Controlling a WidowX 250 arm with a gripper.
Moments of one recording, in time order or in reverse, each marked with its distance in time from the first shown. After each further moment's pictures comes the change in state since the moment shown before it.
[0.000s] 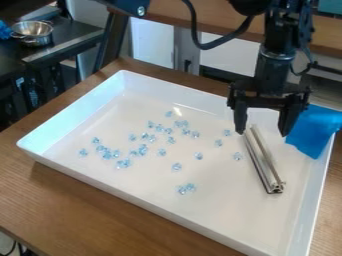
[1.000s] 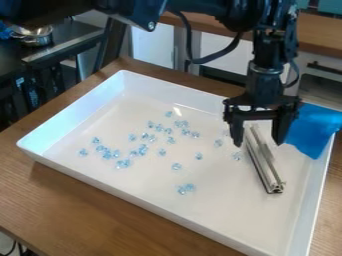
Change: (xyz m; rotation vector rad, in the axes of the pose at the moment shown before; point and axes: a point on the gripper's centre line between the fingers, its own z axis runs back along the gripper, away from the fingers) arm 0.006 0.001 -0.025 -0.036 0.061 0.120
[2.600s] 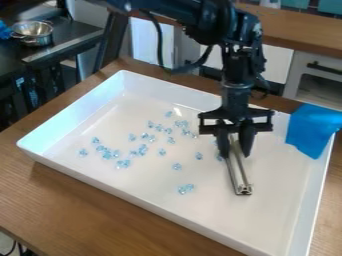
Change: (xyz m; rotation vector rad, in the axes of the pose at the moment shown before) arm 0.006 0.052 -0.023 0.035 0.073 -0.005
